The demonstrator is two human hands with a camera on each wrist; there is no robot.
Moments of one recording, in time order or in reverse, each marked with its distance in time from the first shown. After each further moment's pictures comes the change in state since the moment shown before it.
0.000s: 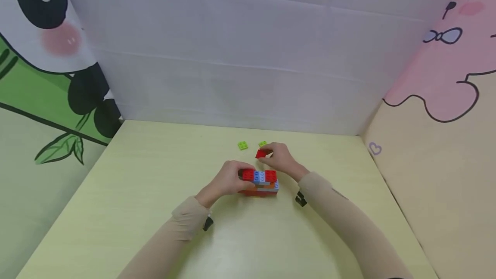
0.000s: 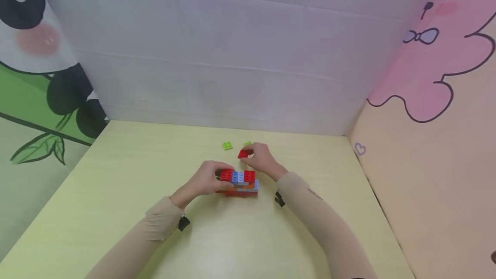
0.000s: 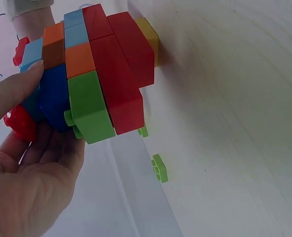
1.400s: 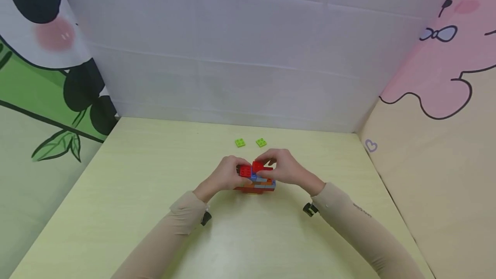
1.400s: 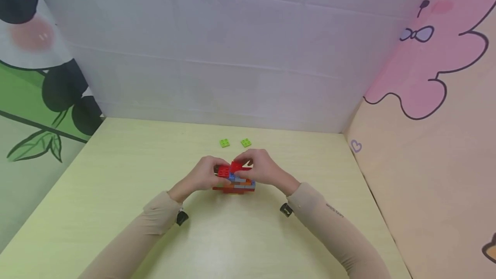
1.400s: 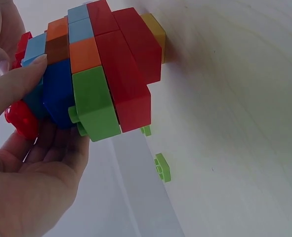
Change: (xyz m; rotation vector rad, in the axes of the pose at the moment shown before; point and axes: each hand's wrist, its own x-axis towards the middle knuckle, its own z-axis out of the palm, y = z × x) left_hand 0.000 0.003 -0.005 -0.004 -0.013 -0.006; right_hand -0.064 -0.061 -0.037 0.160 -0.114 -0.229
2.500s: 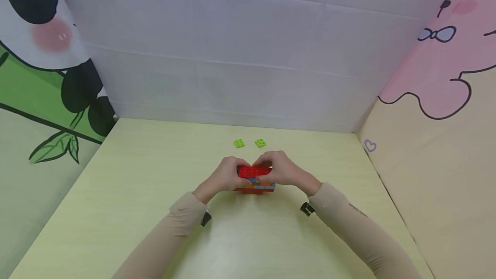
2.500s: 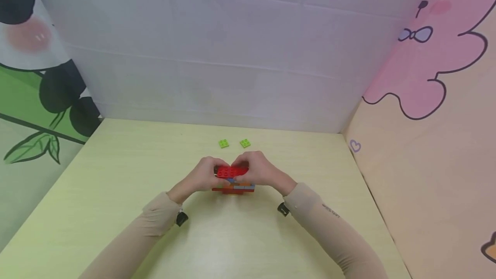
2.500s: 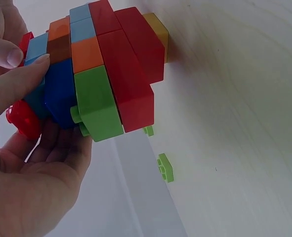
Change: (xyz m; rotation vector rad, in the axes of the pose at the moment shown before) left_hand 0.001 0.000 -0.001 0.001 -0.014 0.013; right_hand 0.006 -0.005 0.005 -0.026 -0.080 0.031
